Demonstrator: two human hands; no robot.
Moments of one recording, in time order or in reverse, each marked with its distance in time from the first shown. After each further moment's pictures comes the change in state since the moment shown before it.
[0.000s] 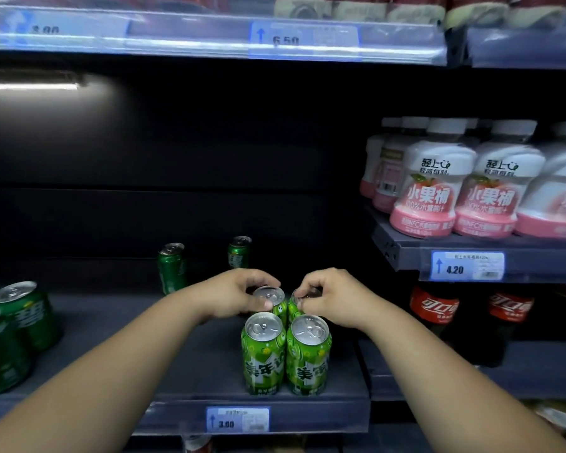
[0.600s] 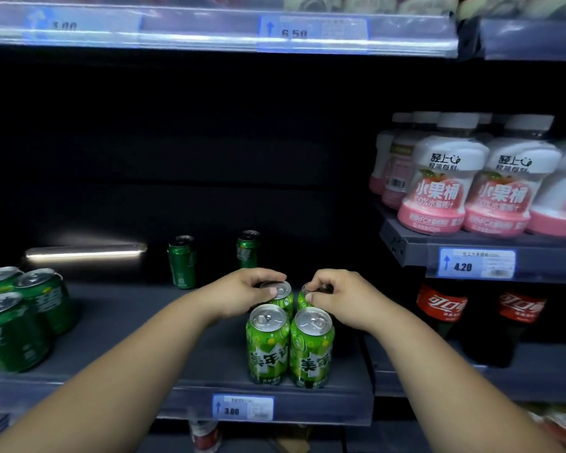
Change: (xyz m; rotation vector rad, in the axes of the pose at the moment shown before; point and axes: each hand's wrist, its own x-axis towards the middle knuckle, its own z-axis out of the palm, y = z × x) left_hand -0.010 -0.002 0.017 -0.083 0.125 -0.039; right_hand -0.008 0.006 0.001 -0.040 0.022 0.030
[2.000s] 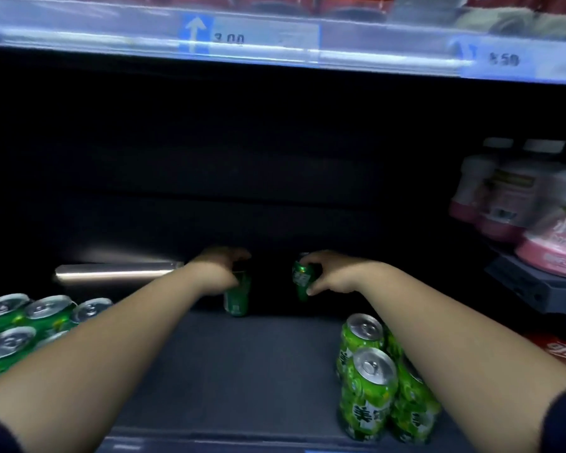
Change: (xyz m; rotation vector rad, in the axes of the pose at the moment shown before) left_hand 0.034 -0.069 -0.194 0.714 0.121 -0.102; right_hand 0.162 -0.102 0.061 -0.450 -0.305 0.116
